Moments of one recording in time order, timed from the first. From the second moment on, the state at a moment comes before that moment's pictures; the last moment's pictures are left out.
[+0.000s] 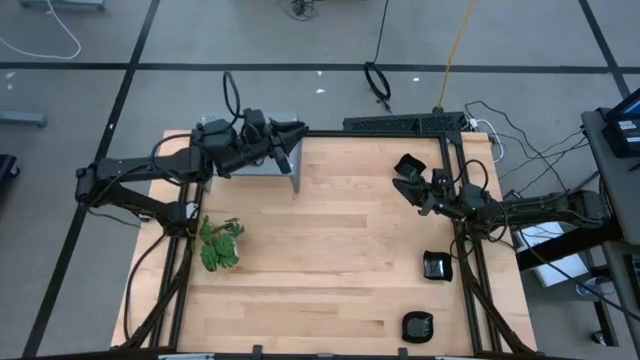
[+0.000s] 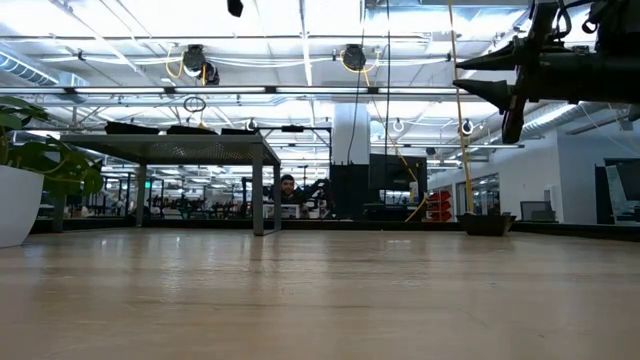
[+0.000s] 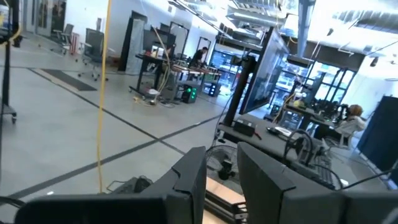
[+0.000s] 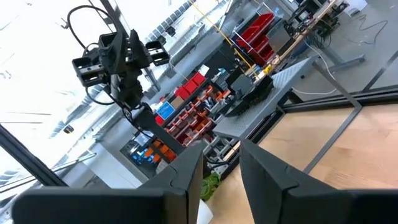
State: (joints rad) left arm 0.18 1.23 1.14 0.21 -0.27 -0.27; right arm -0.10 0.66 0.02 0.89 0.24 0.78
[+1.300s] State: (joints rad) left arm 0.11 1.23 1.14 0.21 -0.27 -0.24; right arm -0.11 0.66 0.13 0.59 0.30 0.43
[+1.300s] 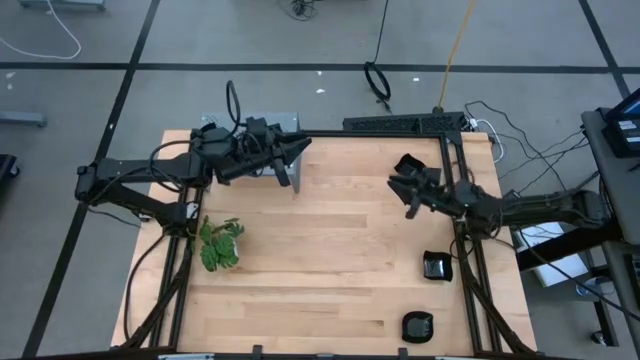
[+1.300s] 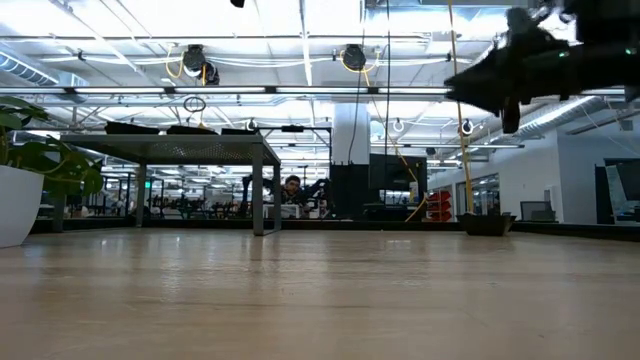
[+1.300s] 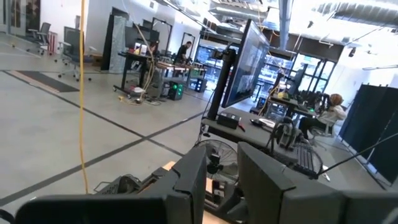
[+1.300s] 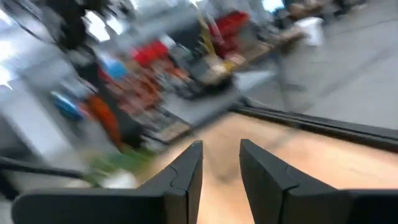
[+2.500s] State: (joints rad) left arm 0.11 1.23 1.14 0.21 -0.27 -0.24; right arm -0.59 1.34 0.60 -0.38 0.29 0.34
